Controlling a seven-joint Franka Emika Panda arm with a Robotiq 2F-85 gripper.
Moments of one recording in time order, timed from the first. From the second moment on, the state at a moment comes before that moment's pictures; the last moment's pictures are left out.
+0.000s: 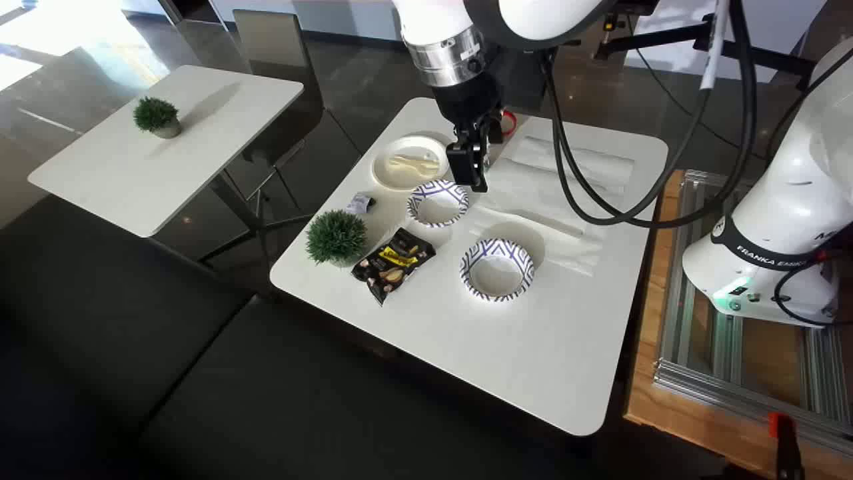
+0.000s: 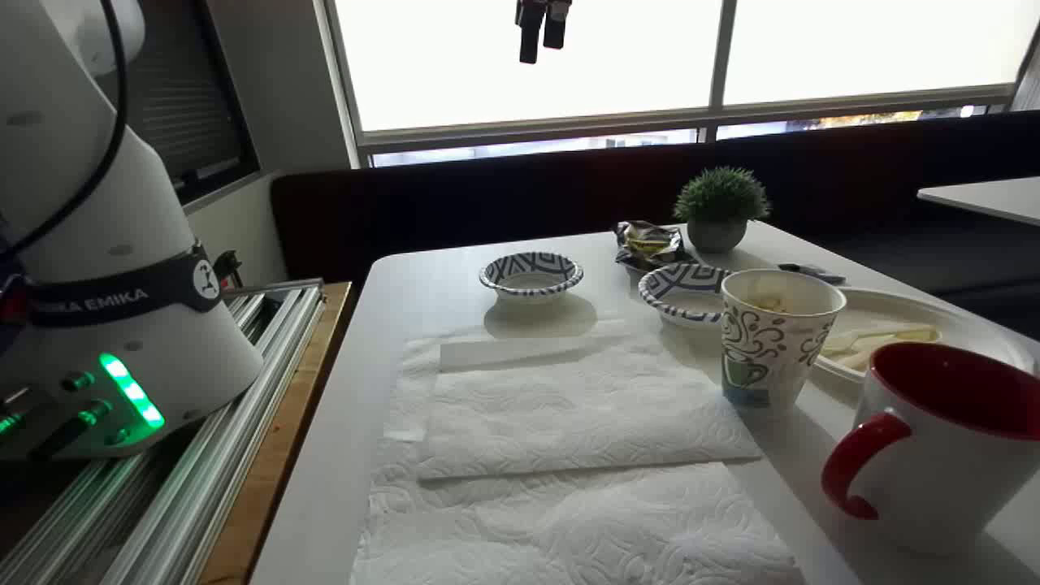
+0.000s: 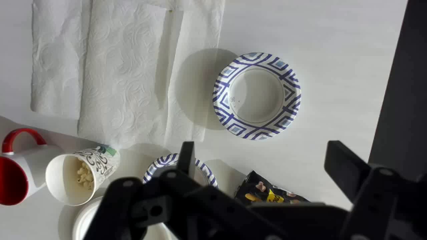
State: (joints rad) arm 0.09 -0.20 0.25 -2.22 -0.04 1.84 0.28
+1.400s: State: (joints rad) arm -0.09 0.06 -0.07 -2.24 -0.15 2.43 0.21
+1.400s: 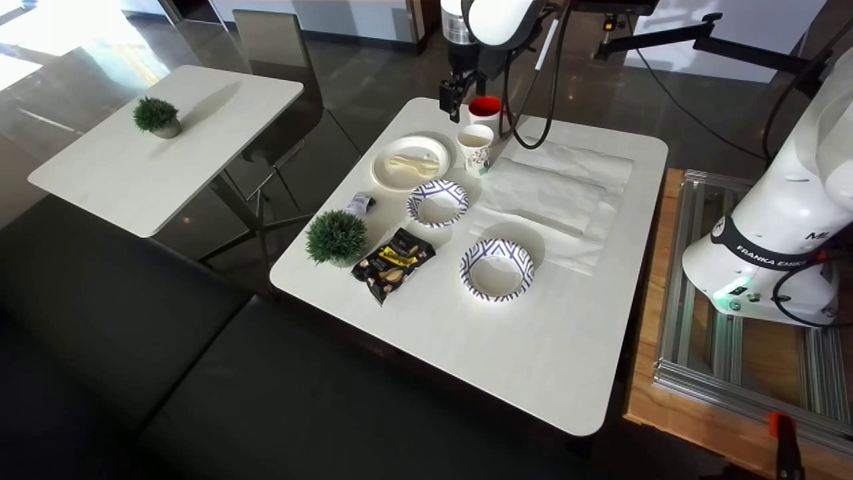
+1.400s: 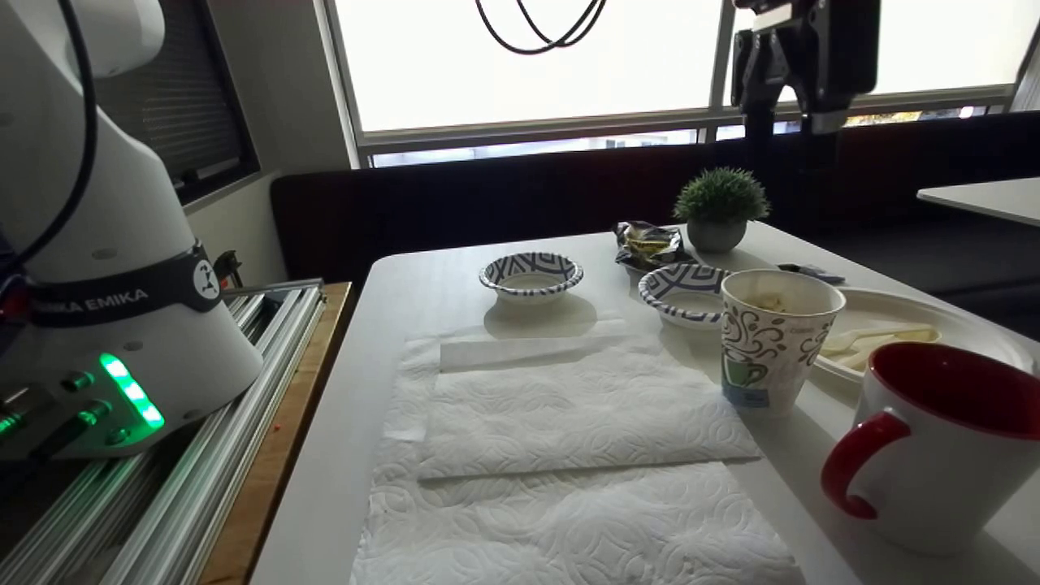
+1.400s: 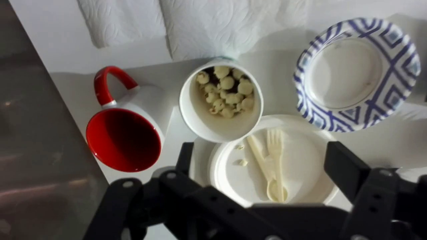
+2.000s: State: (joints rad) arm -0.09 0.20 -0.09 -2.17 -0.16 2.51 0.18
